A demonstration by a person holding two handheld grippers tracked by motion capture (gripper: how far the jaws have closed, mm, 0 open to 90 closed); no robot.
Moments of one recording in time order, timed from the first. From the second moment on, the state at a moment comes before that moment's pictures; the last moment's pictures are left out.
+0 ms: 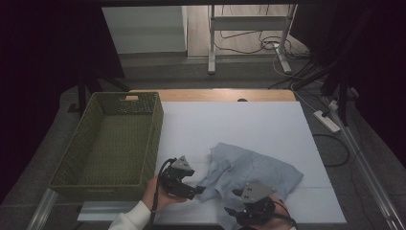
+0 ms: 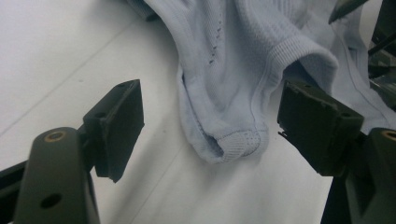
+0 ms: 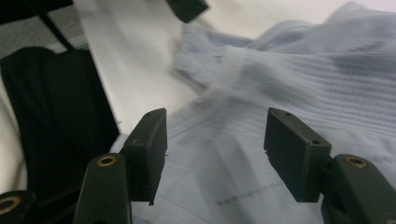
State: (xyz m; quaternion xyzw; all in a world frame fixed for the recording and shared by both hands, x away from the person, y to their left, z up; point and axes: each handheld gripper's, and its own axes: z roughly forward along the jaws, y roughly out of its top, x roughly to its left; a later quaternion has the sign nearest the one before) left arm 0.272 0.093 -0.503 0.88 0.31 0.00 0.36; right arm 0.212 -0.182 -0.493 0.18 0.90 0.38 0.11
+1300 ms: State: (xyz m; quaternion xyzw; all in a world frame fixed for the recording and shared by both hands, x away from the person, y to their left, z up) left arm 0.277 0.084 -0.521 0.90 0.29 -0.01 0.33; right arm 0.214 -0.175 -0.502 0.19 0.92 0.33 0.08
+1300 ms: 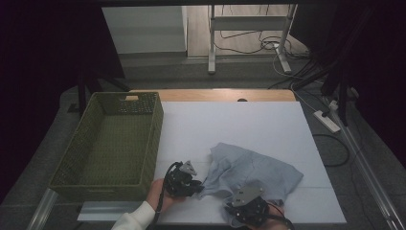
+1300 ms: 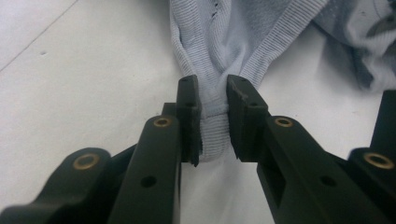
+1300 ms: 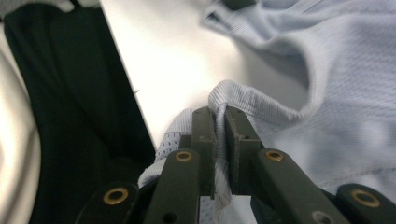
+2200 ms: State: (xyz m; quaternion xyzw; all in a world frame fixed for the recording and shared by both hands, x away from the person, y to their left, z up) left arm 0.276 0.105 -0.489 0.85 0.31 -0.01 0.43; right arm 0.227 -0.198 -0.479 0.21 0.88 0.42 0.11
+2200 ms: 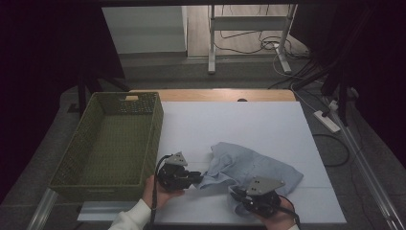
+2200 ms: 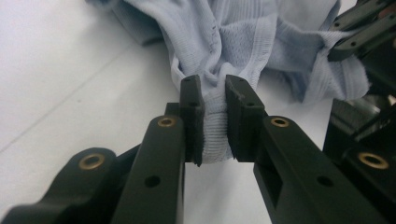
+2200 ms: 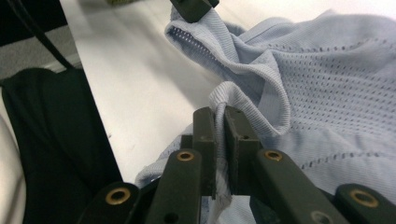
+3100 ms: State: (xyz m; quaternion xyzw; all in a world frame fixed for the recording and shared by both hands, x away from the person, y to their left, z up) left arm 0.266 0.114 -0.455 0.81 0.31 0.01 0.49; right arm 0.234 -0.210 -0.455 0.23 0.83 0.49 0.13
